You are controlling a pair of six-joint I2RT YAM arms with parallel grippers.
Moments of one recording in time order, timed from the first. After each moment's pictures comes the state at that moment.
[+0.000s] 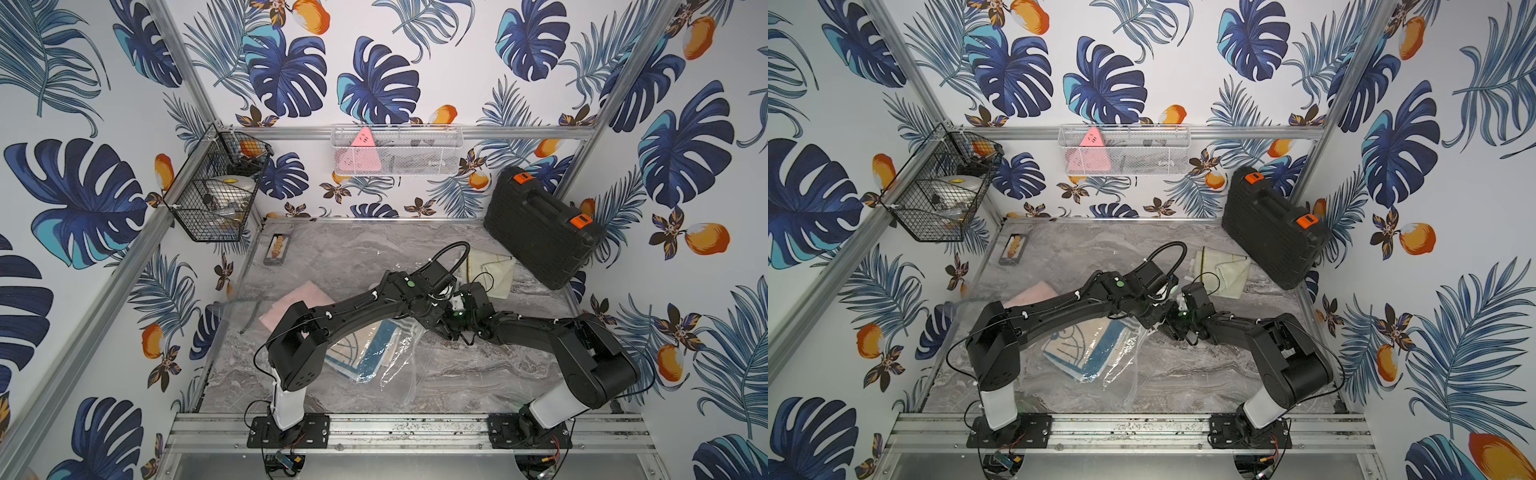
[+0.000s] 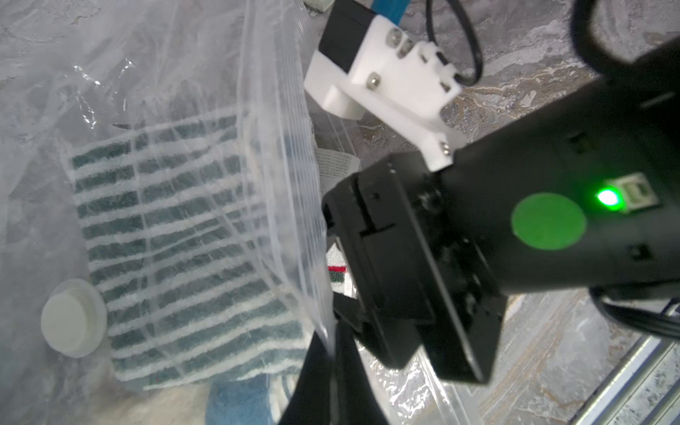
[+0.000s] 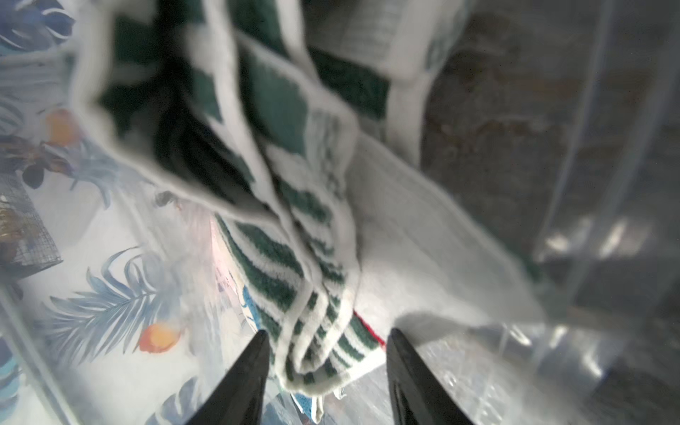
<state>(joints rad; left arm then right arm) -0.86 1.87 1.58 -0.81 -0.06 -0.05 0.46 1.58 0.61 0.16 -0.52 1.20</state>
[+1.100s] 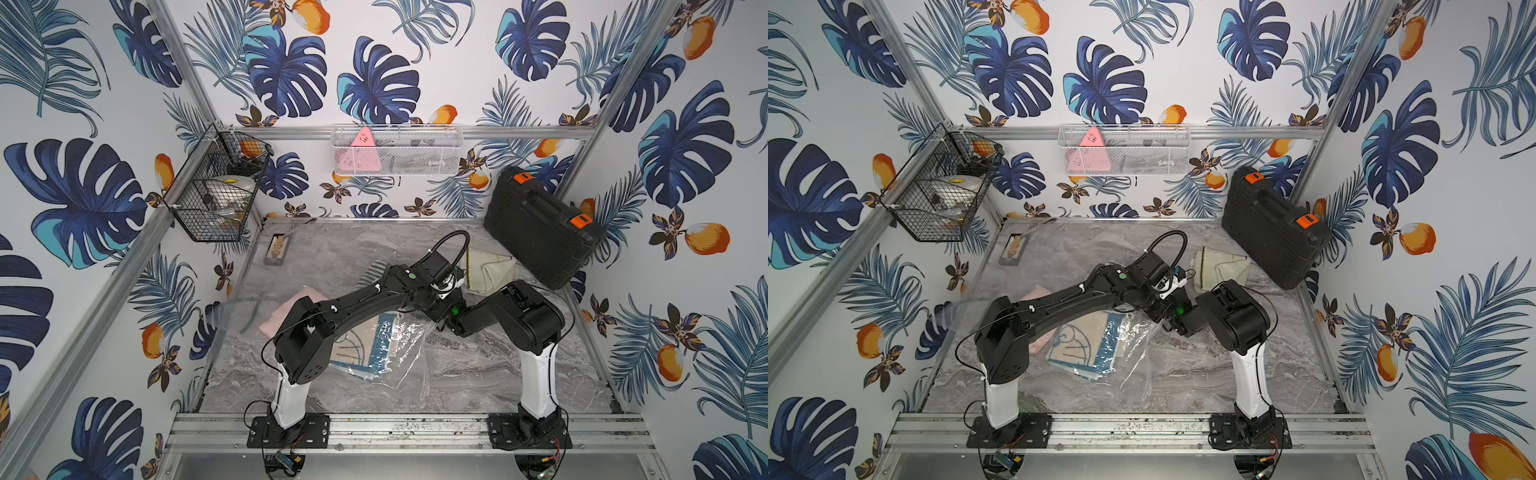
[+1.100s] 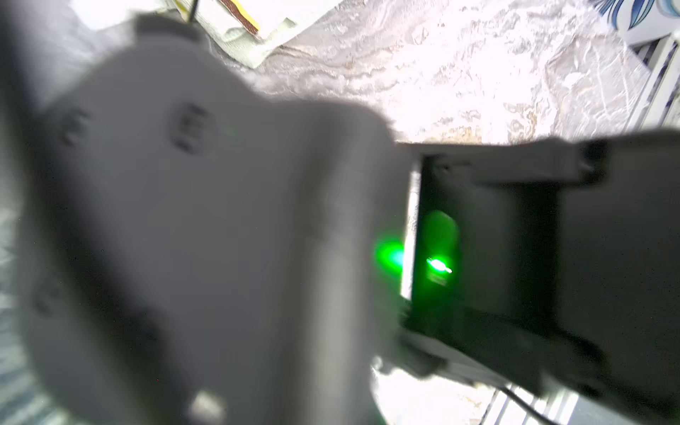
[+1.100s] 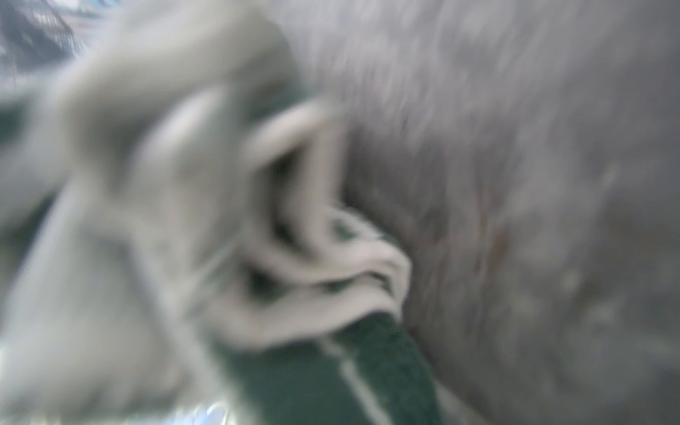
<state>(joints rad) -0.82 1.95 1.66 -0.73 0.20 -0.08 0.54 2.07 0.82 0.77 -0.56 1.14</state>
